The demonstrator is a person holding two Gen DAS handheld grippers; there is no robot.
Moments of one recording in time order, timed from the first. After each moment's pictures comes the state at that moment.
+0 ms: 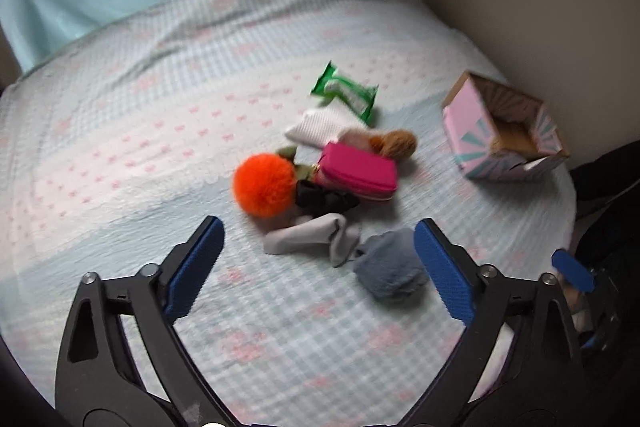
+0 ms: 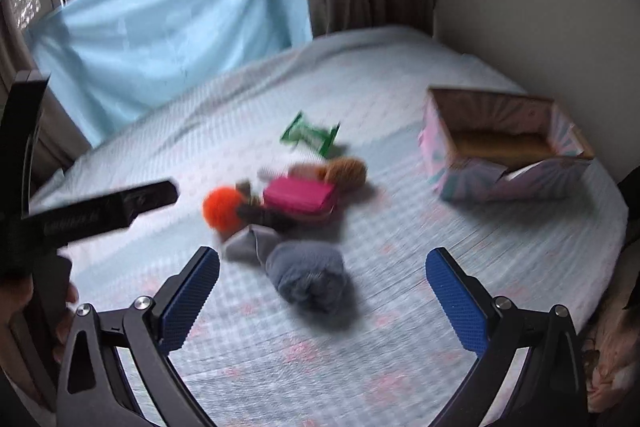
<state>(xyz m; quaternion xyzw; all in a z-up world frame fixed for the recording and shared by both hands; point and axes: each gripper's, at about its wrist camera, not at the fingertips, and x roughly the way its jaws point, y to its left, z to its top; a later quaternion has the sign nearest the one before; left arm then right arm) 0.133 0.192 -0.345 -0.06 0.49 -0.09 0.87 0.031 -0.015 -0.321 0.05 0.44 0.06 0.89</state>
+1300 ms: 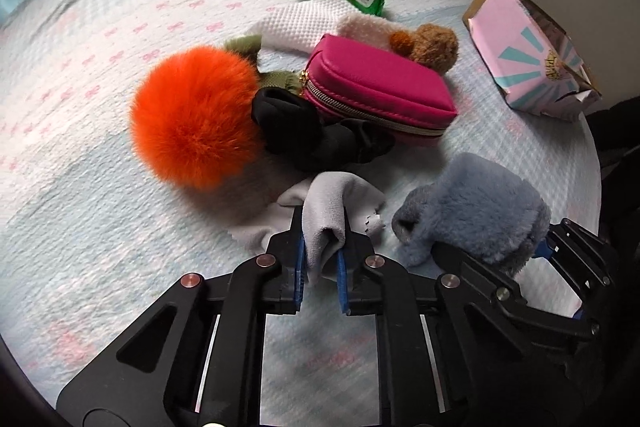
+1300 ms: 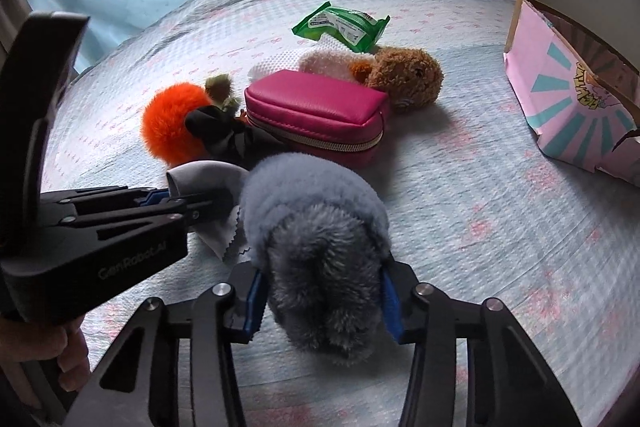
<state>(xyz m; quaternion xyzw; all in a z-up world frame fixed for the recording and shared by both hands) 0.172 0.172 -0.487 -0.03 0.55 -0.15 0.82 0.101 0.022 -0.455 0.03 0.50 0.10 0.86</state>
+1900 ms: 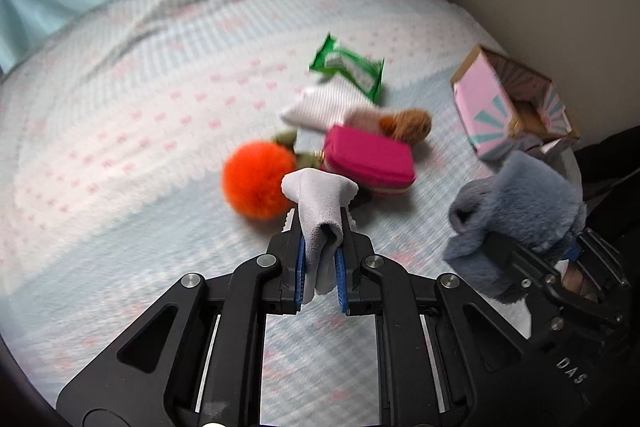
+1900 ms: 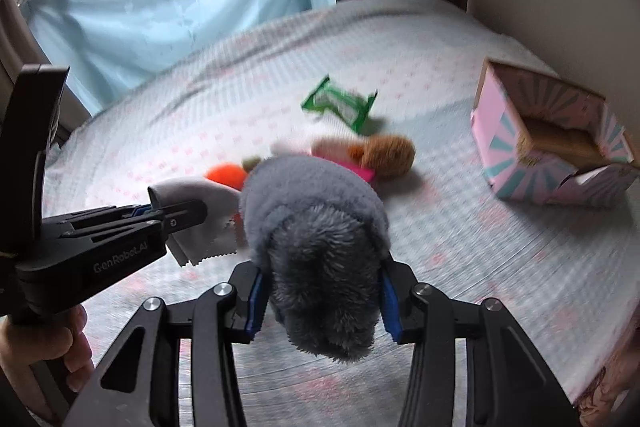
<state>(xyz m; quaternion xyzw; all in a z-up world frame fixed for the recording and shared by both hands) 0.156 0.199 -0.369 -0.05 0.51 -0.11 0.85 0.081 0.014 -0.338 0.05 0.46 0.09 0.88</state>
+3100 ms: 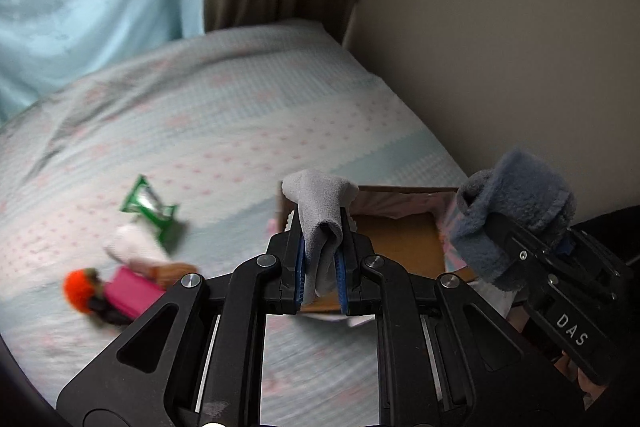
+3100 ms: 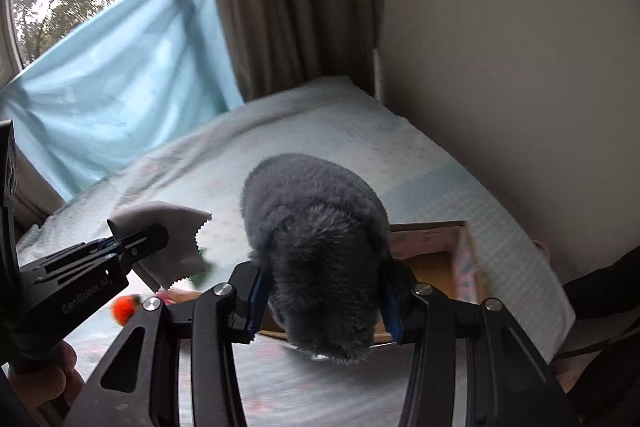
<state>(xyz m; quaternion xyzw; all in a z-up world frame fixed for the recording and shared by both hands) 0.275 -0.144 -0.239 -0.07 0.46 -0.11 0.88 0.196 -0.306 -0.207 0.06 0.42 0.04 0.91</state>
